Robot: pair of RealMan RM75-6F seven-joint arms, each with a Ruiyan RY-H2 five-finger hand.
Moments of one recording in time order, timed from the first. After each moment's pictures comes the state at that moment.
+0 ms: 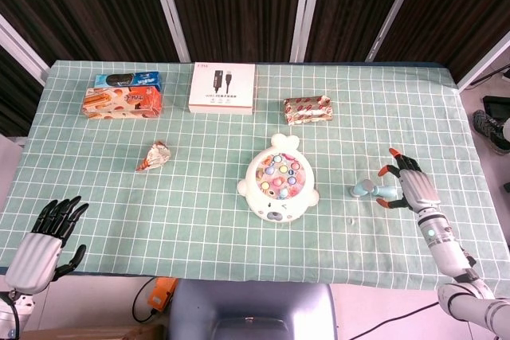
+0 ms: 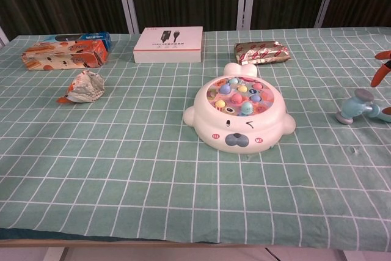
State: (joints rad) left arm -0.13 -1.14 0.04 -1.56 1.71 1.54 -0.02; right arm 0.45 -1.42 0.16 -1.11 -1.31 0.91 0.29
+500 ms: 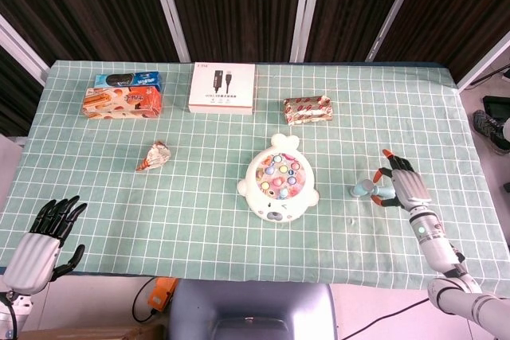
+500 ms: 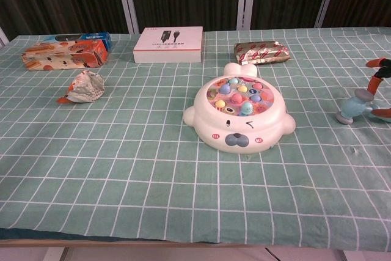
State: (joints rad) left arm -0.13 -1.13 0.04 -1.55 1.71 1.54 -0.03; right arm 0.47 -1.48 0.16 -1.03 -1.27 0.87 0.25
